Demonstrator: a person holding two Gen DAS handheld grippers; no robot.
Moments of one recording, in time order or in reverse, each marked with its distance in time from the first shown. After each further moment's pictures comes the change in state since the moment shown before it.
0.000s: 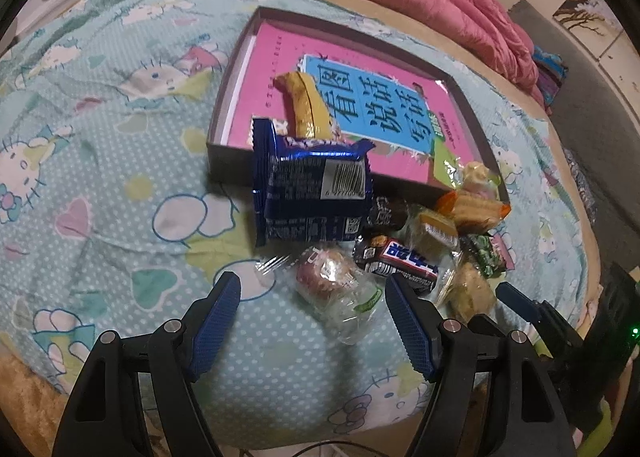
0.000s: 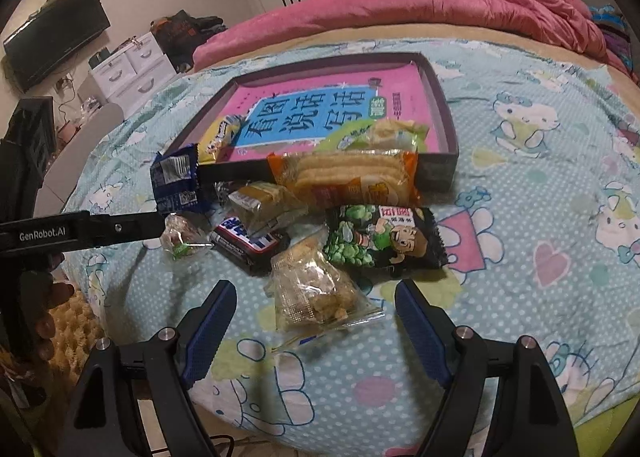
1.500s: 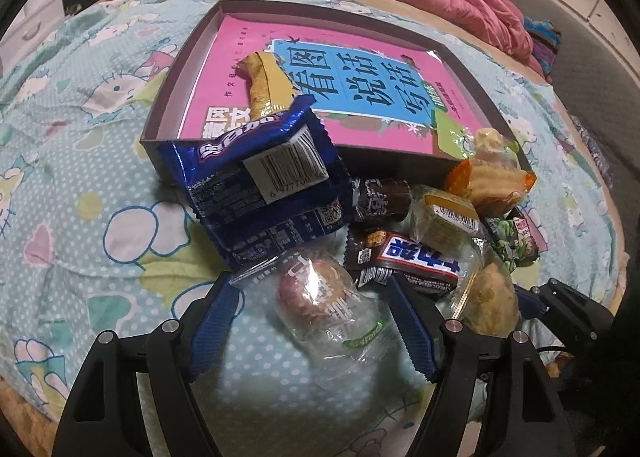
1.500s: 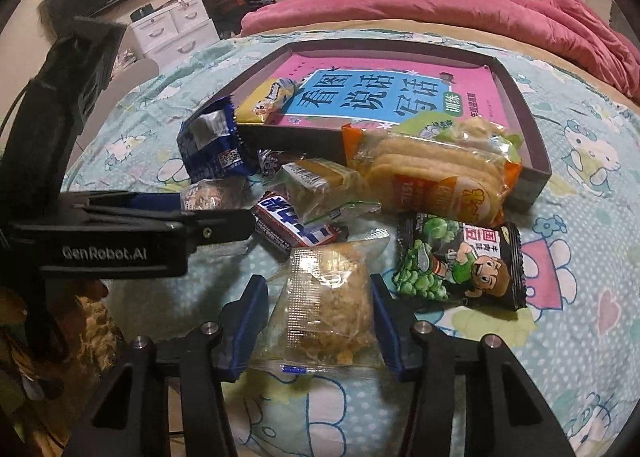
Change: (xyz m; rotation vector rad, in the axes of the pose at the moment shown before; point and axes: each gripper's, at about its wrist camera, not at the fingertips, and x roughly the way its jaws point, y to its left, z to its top) left arm 0.052 -0.034 0.001 0.125 -0.026 0.064; right arm 0.033 0.030 -0.001 -0.177 0.041 0.063
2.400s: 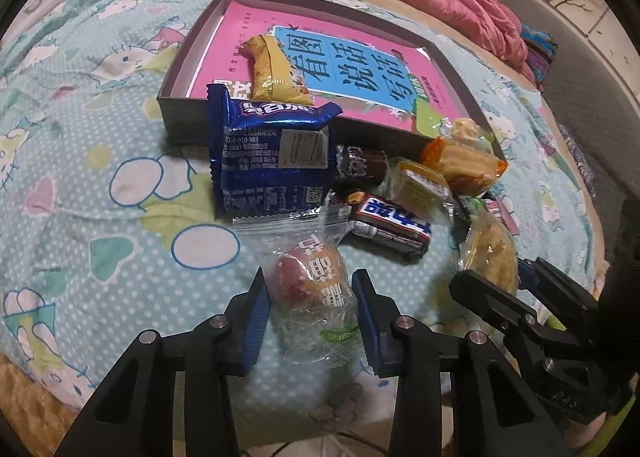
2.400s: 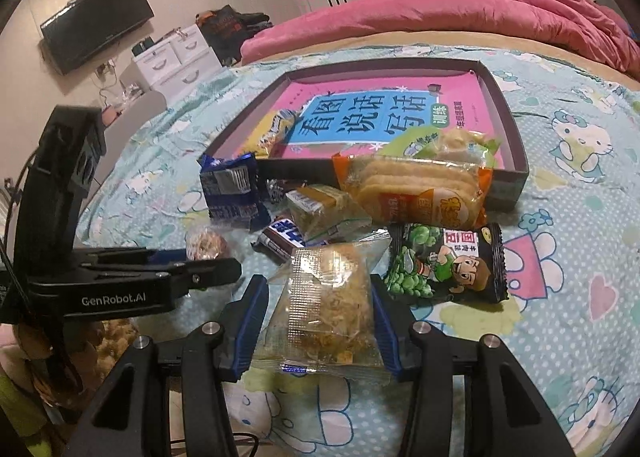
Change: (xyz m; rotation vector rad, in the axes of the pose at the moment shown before) left arm -0.028 0.012 -0.024 -0.061 0.037 -0.081; right arm -0.025 -0.012 0.001 0.083 -0.075 0.084
